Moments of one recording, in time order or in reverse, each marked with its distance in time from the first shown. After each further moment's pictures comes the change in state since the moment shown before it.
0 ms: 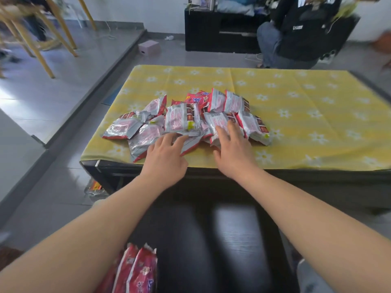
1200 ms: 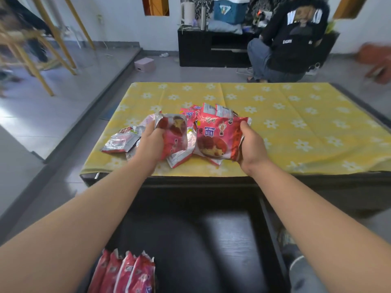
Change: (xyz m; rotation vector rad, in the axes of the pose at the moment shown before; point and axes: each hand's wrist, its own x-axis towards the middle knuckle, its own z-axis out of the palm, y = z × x) left_hand 0.036 0.014 -0.059 -1.239 0.130 -0.445; right_hand -0.013 0.012 -0.077 1.569 0.136 0.461
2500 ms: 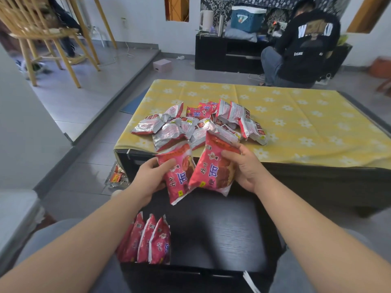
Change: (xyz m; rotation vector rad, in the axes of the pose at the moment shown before) left_hand -0.128 -0.076 -0.093 -0.032 -0.075 -0.220; right_hand -0.113 0.039 0.014 0.177 -0.271 0.186
